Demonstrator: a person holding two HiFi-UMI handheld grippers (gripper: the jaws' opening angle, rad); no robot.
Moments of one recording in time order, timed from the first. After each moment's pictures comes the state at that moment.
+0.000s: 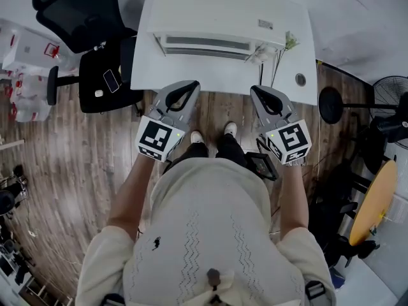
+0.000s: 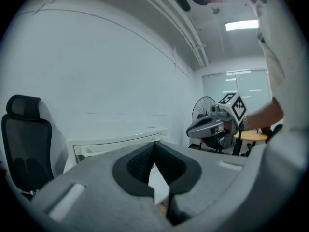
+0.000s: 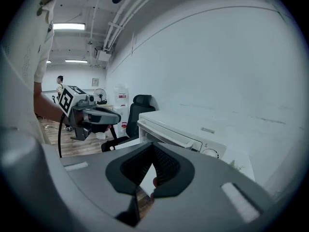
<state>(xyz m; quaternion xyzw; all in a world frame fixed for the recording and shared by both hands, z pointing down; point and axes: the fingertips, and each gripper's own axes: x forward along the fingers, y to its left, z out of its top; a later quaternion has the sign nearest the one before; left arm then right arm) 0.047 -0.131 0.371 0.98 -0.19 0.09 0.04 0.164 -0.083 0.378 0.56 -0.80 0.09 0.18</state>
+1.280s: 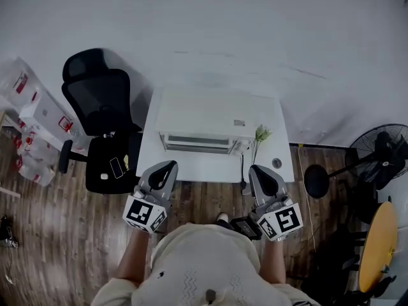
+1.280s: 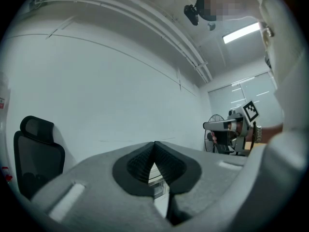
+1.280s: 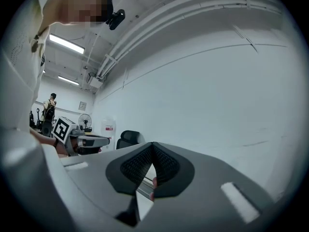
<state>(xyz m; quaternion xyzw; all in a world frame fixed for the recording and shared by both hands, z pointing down) 0.001 -0.132 0.255 0.97 -0.25 -0.02 0.01 0.173 -0.041 0.213 0.64 -0.77 -0.02 0.02</state>
